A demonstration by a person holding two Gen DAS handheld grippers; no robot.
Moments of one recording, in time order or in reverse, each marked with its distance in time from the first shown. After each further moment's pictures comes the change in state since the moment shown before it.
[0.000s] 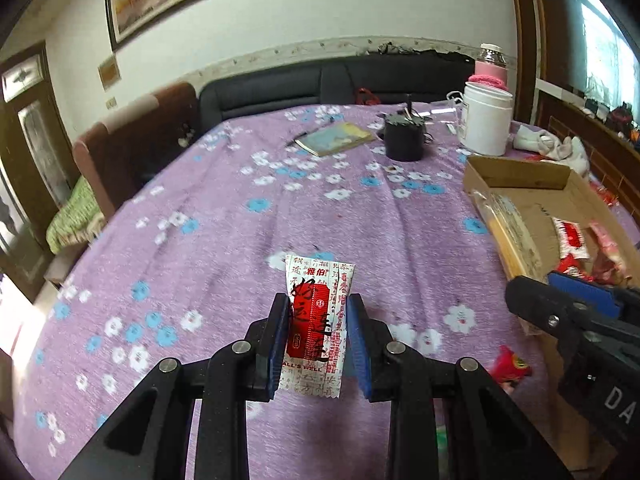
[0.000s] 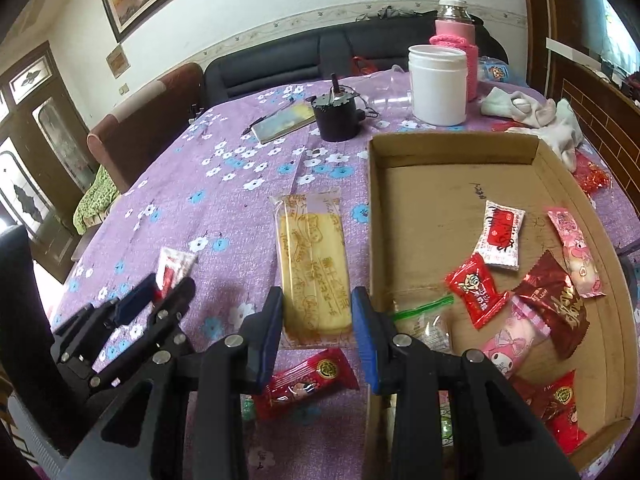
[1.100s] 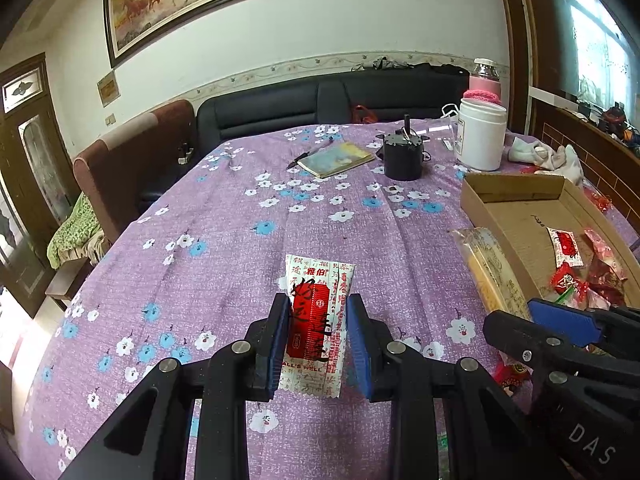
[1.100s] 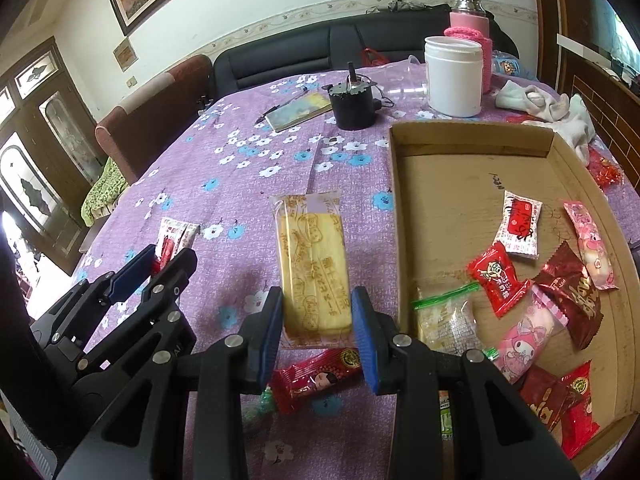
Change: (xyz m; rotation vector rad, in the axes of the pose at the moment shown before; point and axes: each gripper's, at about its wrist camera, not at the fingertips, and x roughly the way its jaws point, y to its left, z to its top) left arm -0.009 0.005 0.006 0.016 -0.054 -0.020; right arm 0.003 0.009 -0.004 -0.009 0.031 0.038
